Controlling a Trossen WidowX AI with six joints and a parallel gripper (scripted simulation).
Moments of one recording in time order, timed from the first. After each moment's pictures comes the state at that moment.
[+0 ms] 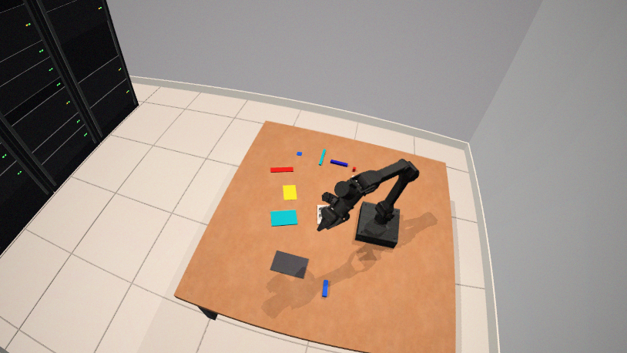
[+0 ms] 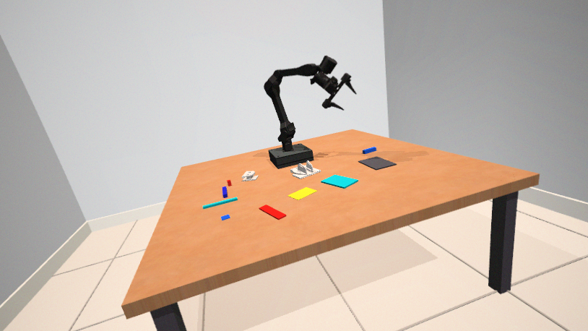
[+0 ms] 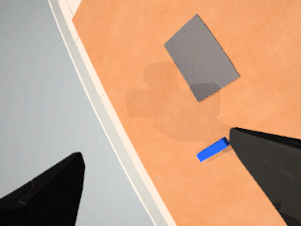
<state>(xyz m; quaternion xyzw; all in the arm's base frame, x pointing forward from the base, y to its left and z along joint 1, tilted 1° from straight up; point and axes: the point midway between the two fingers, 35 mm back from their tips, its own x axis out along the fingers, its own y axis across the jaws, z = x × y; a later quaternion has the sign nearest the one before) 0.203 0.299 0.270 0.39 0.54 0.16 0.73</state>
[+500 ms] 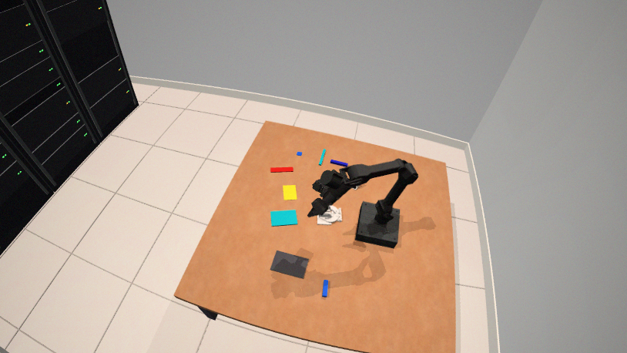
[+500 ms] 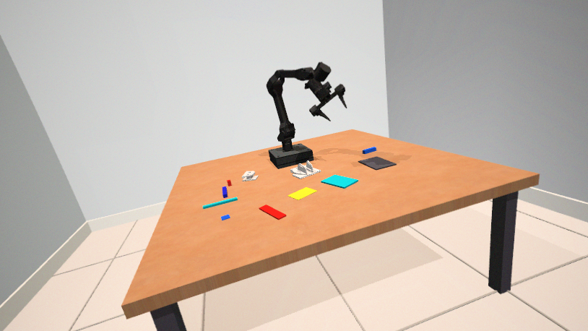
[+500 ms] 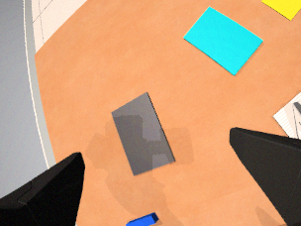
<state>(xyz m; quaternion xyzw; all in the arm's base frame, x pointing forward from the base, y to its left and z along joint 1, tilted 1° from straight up) 0.276 0.227 0.236 0.24 0.49 0.13 0.83</state>
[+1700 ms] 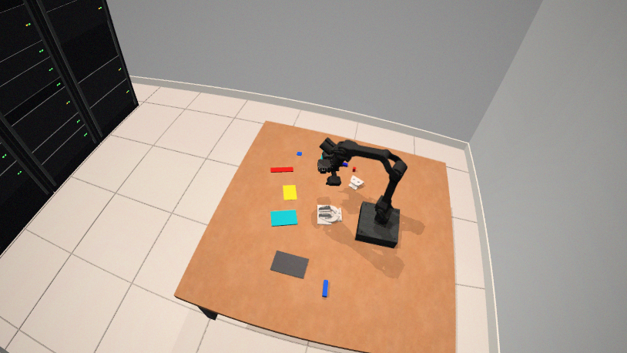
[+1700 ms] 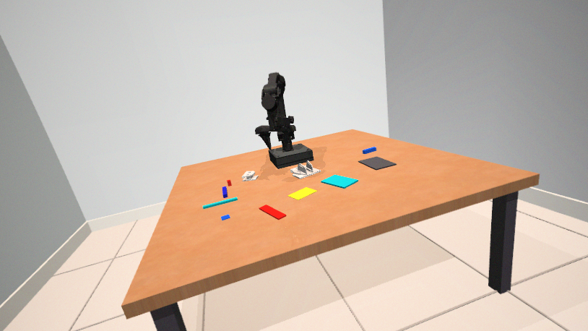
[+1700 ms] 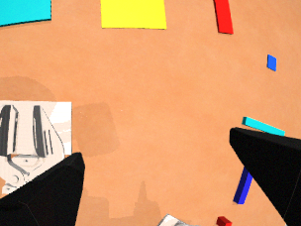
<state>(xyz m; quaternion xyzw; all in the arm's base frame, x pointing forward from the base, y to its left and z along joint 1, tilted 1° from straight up) 0.339 -0.050 0.141 -0.26 0.55 0.17 0.77</state>
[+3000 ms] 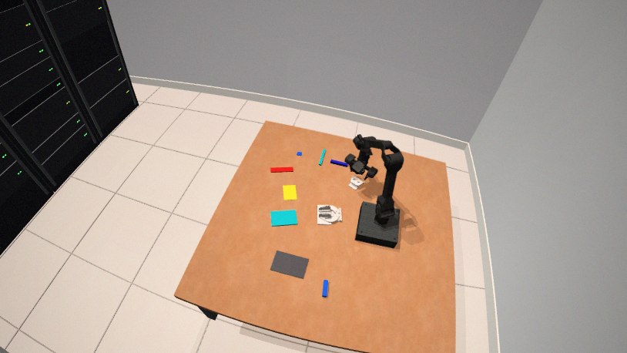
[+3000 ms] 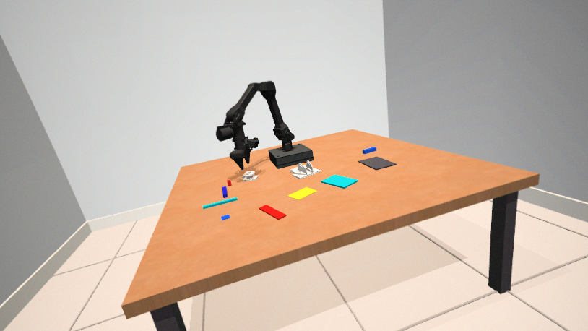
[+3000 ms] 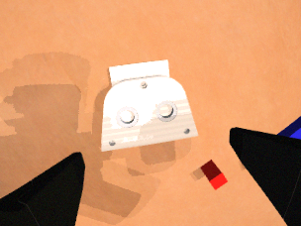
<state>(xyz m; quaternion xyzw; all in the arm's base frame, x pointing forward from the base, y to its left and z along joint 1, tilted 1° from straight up) 0.211 -0.232 0.045 -0.45 0.55 0.43 0.56</state>
